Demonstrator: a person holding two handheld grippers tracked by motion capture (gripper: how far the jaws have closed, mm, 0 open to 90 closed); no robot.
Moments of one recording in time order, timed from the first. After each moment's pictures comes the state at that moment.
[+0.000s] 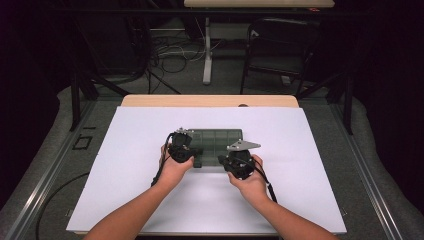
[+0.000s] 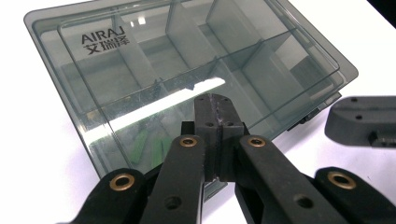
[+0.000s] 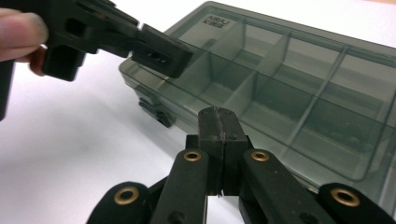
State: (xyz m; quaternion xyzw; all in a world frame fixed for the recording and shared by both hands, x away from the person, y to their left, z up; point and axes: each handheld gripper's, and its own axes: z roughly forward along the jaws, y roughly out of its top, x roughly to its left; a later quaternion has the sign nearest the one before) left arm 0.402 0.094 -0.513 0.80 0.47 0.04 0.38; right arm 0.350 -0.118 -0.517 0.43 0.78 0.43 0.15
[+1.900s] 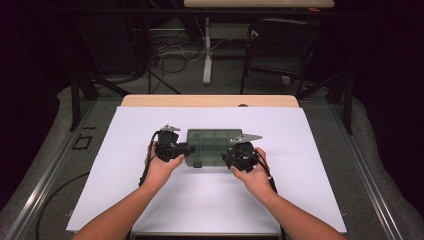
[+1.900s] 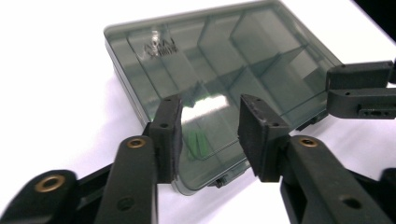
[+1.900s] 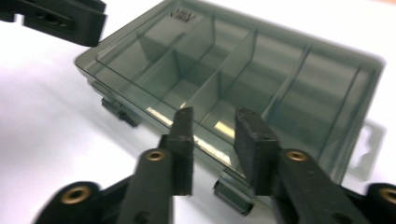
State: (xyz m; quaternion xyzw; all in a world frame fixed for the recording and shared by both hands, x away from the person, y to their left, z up) left arm 0.396 0.133 -0.493 0.78 0.47 0.07 0.41; right arm 0.368 -0.130 -0.508 0.44 0.79 0.40 0.17
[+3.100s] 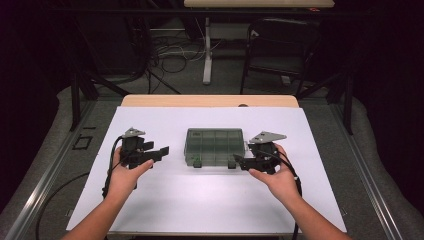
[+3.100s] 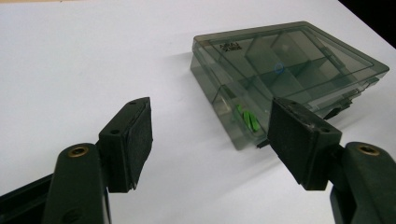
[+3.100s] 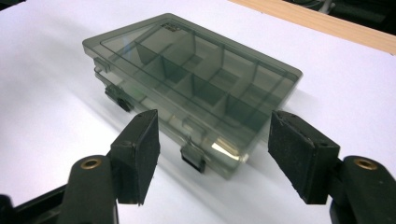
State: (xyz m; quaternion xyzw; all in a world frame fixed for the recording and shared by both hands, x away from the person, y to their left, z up) left arm 0.356 0.212 -0.474 0.75 0.50 0.12 0.42; right arm 0.340 -0.178 -0.469 0.41 0.80 0.40 0.19
